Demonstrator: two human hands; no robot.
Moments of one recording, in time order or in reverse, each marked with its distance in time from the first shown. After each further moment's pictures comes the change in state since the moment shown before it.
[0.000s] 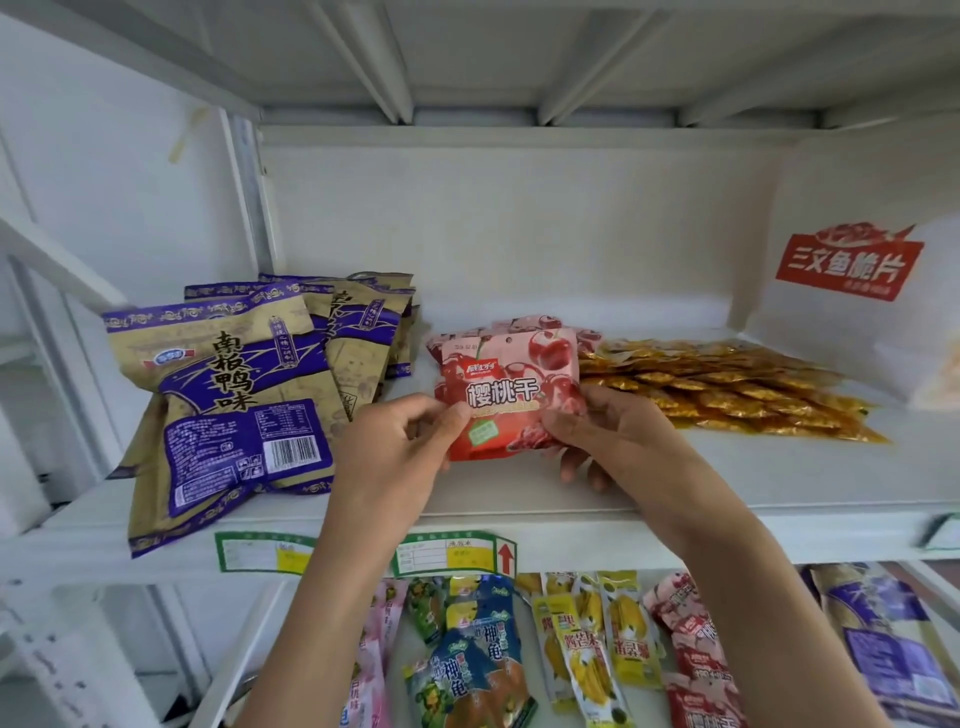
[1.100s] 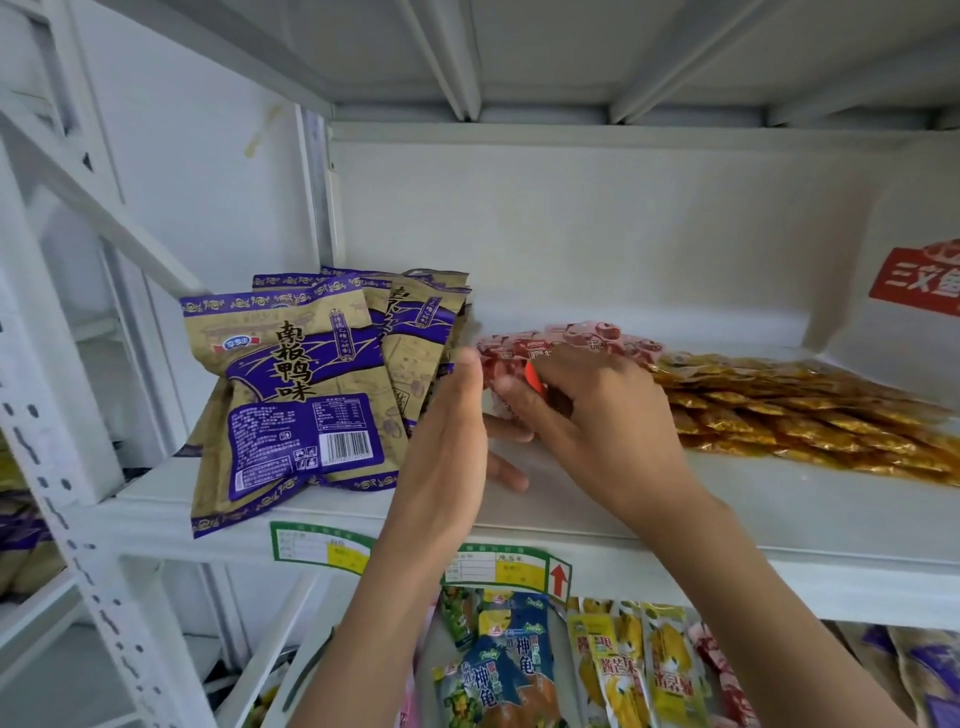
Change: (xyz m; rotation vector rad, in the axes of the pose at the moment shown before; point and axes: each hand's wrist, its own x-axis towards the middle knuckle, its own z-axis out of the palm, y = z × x) left_hand 0.003 0.026 0.007 -0.262 0.006 -0.277; right_hand 0.045 -0.023 0.057 -0.854 0.193 -0.768
